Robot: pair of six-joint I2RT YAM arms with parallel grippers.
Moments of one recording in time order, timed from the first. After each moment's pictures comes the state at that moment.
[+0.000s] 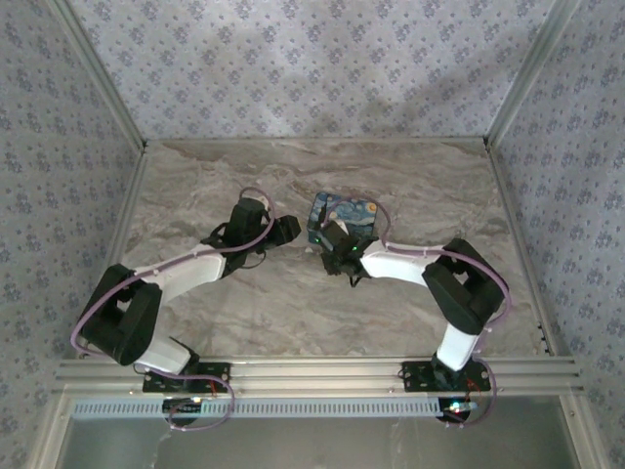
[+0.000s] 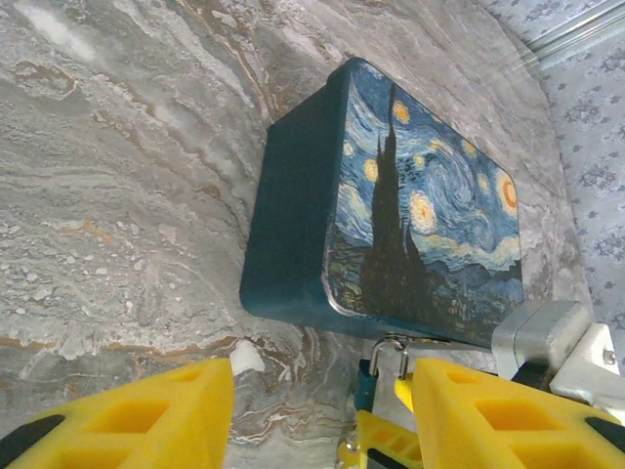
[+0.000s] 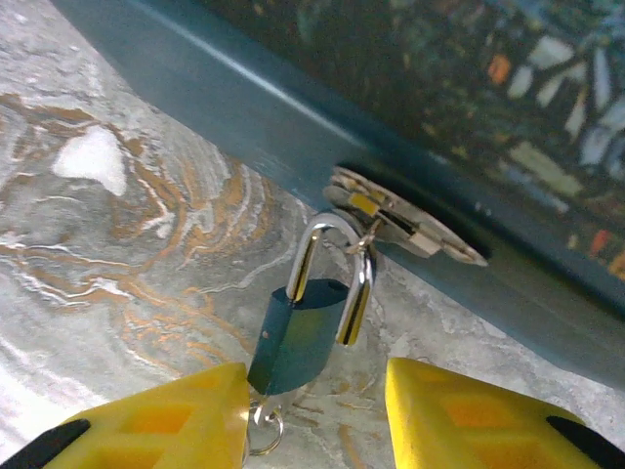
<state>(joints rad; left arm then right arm) -0.57 1.47 0.78 0.10 0.17 -0.80 0.80 1.74 0.97 -0.32 0.29 0.39</state>
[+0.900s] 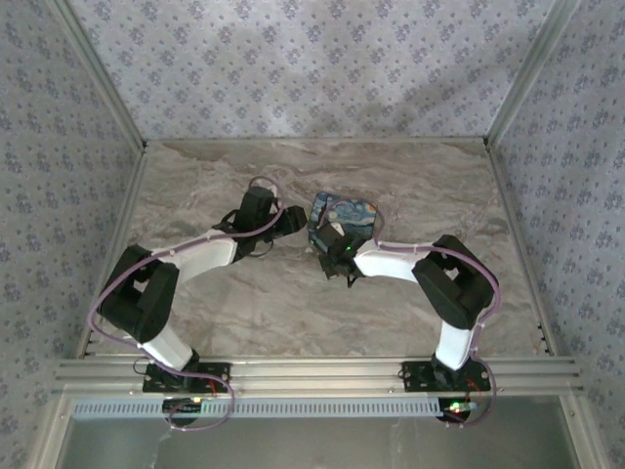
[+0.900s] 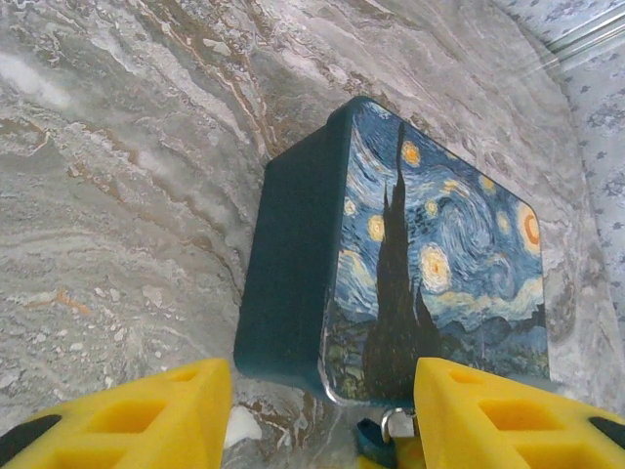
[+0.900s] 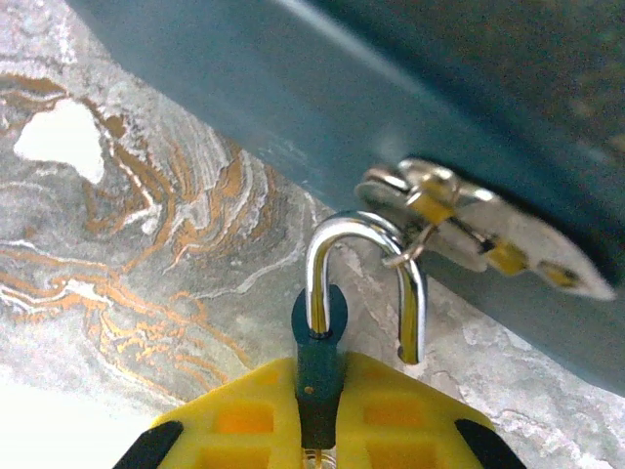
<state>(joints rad) -0.56 1.63 0.93 0.08 0.16 -0.77 0.82 1.79 1.01 -0.35 0.31 0.37</state>
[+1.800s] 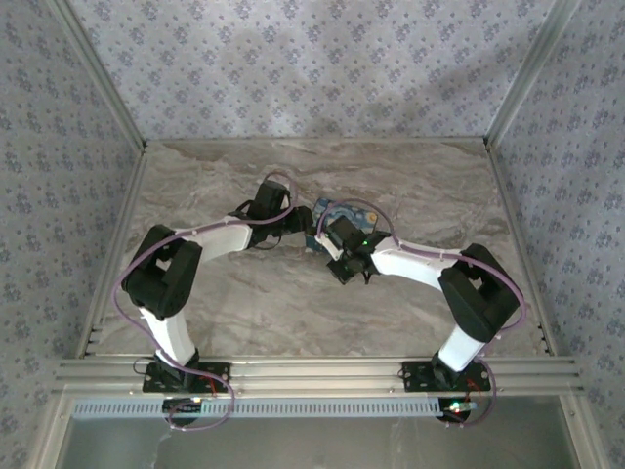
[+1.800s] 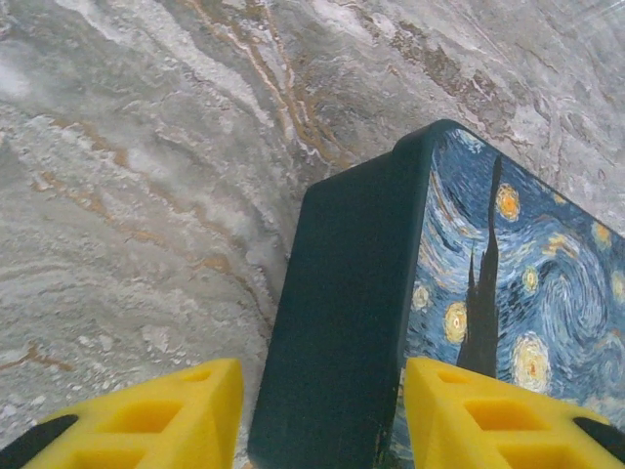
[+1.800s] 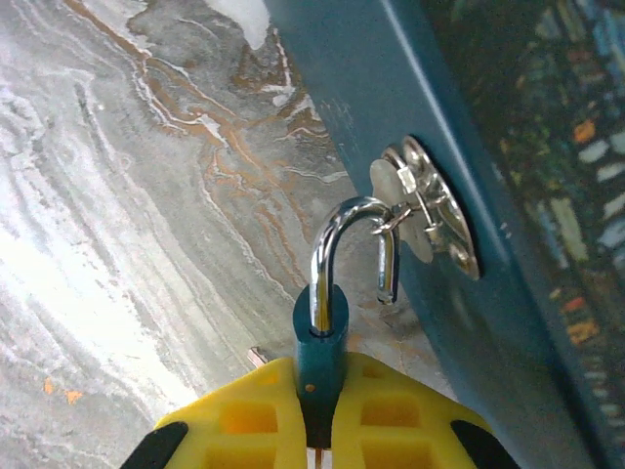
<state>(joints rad) -0.56 1.81 1.08 -0.01 0.19 -0.70 0.75 1.65 0.97 -0.45 0.09 -0.07</state>
